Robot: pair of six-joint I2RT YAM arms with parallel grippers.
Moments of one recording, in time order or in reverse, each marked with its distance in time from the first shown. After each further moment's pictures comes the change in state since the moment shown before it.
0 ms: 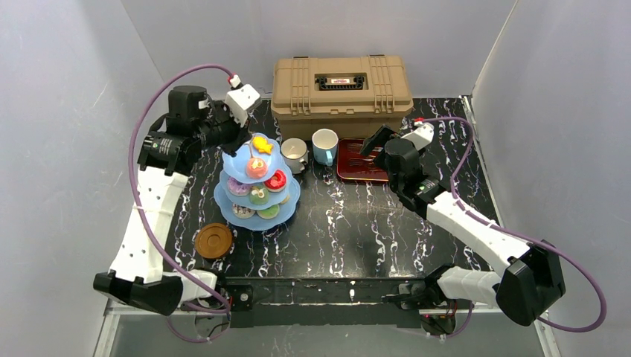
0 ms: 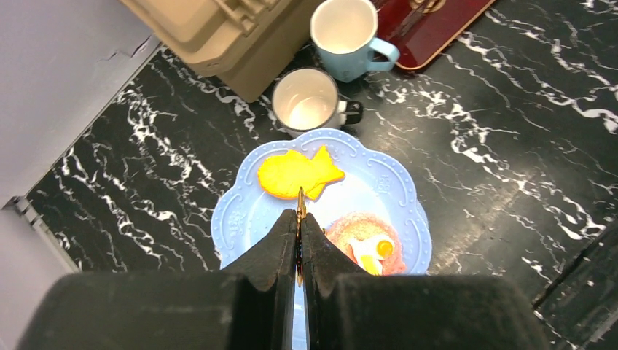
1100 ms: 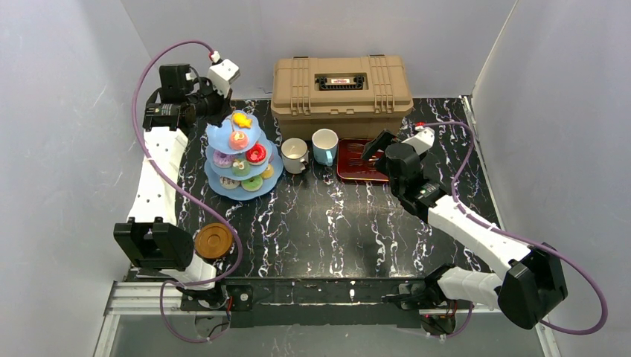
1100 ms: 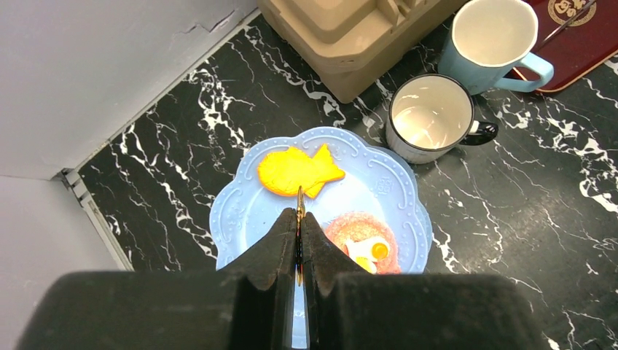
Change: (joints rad) left arm 0.240 0.285 0.101 0.153 0.064 0.074; right arm 0.000 -0.024 -0.041 -0.001 -0.004 0.010
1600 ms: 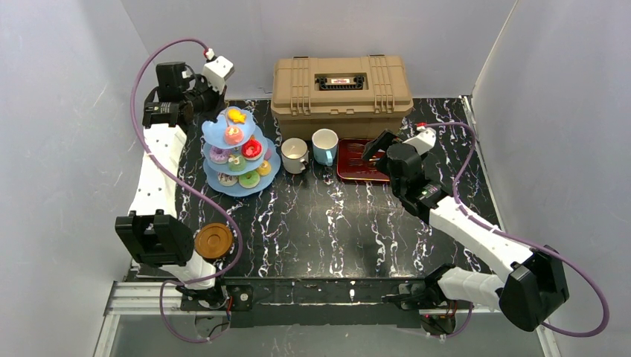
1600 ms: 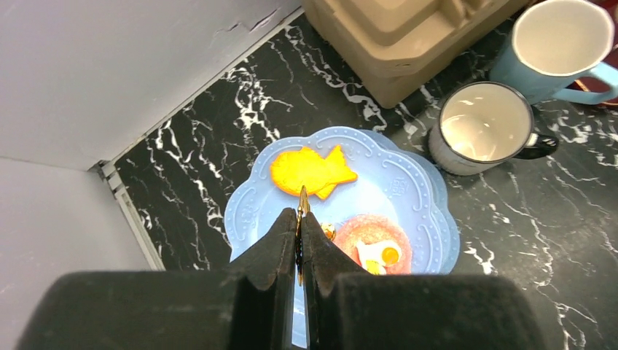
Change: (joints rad) left arm 0.037 0.025 -0.008 0.066 -0.031 0.015; right arm 0.000 -0.014 -0.006 0.000 0.000 0.007
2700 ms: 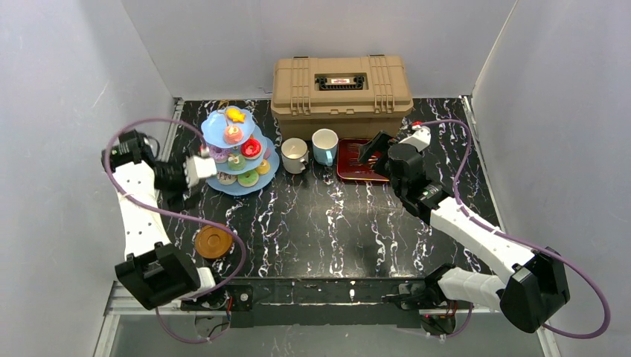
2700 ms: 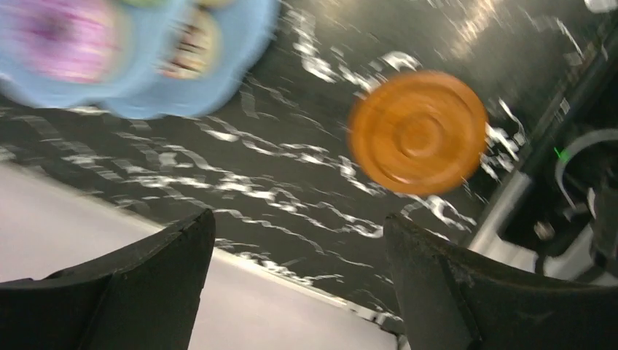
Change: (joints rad) left arm 0.375 -0.248 -0.249 -0.763 0.128 1.082; right arm 0.000 -0.013 0.000 0.000 -0.113 -0.027
